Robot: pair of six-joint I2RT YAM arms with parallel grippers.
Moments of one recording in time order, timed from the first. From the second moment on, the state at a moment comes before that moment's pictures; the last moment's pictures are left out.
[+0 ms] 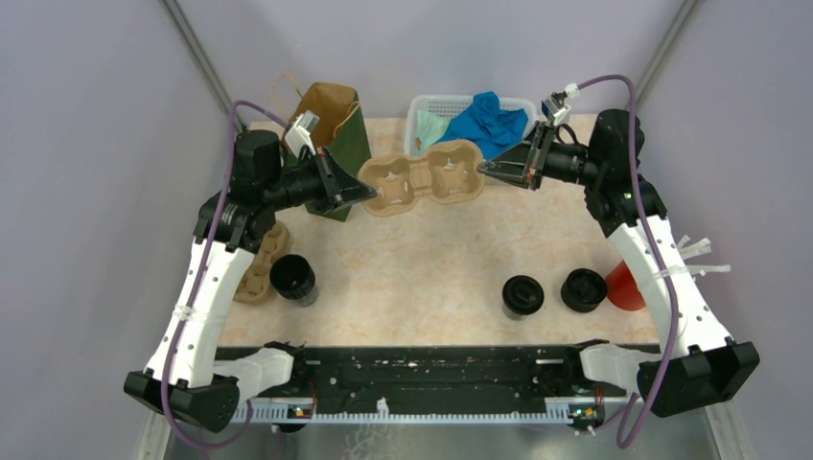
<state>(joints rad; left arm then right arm) -0.28 1.12 1.43 -0.72 0.64 -0.74 0.23 1.18 1.30 -0.26 -0.92 1.06</state>
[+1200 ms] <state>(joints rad) -0.20 1.49 1.75 -0.59 0.08 -0.35 0.22 1.01 1.61 -0.97 -0.21 0.47</state>
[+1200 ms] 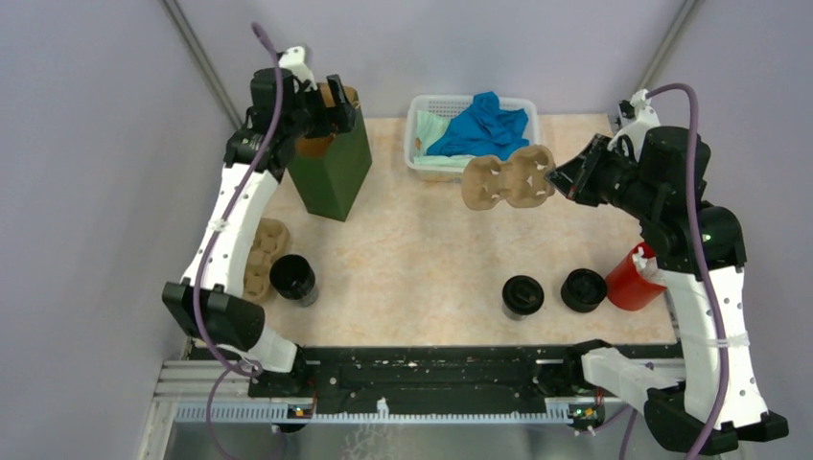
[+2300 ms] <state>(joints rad) -0.36 1.03 1.29 -0.48 0.55 -0.04 0.22 1.12 1.83 -1.21 -0.31 0.39</state>
